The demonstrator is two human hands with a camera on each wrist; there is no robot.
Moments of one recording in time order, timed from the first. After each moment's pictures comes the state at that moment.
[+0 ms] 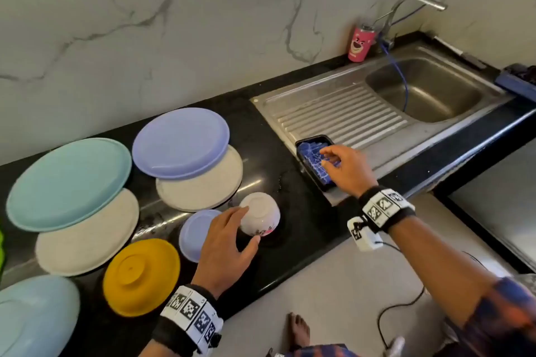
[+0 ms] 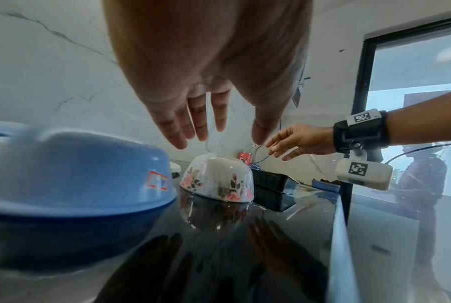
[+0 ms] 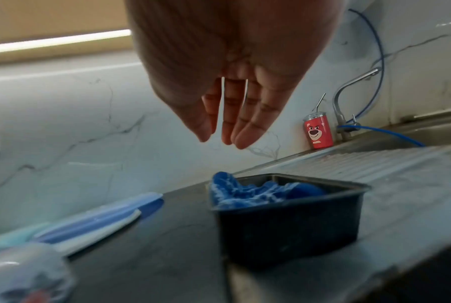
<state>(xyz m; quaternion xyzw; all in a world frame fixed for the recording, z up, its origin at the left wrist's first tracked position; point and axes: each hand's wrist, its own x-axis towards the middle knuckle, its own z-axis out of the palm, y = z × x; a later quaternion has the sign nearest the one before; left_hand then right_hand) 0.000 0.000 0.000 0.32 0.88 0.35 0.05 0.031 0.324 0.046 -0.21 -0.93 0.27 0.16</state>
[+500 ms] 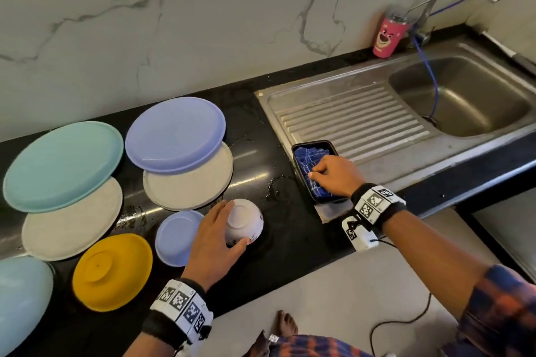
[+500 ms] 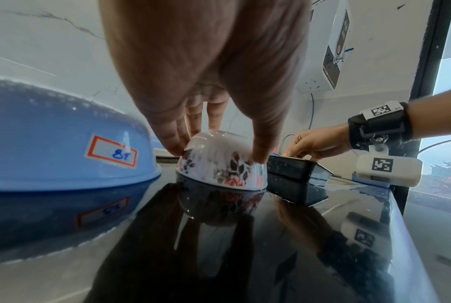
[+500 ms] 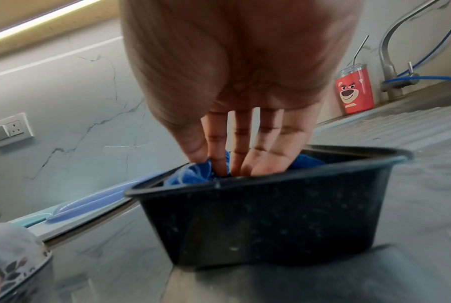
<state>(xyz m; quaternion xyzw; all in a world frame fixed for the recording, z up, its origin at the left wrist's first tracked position) -0.011 0.045 -0.024 0.21 0.92 0.31 0.11 -0.015 0.377 0.009 -0.14 -0.96 0.23 -0.07</state>
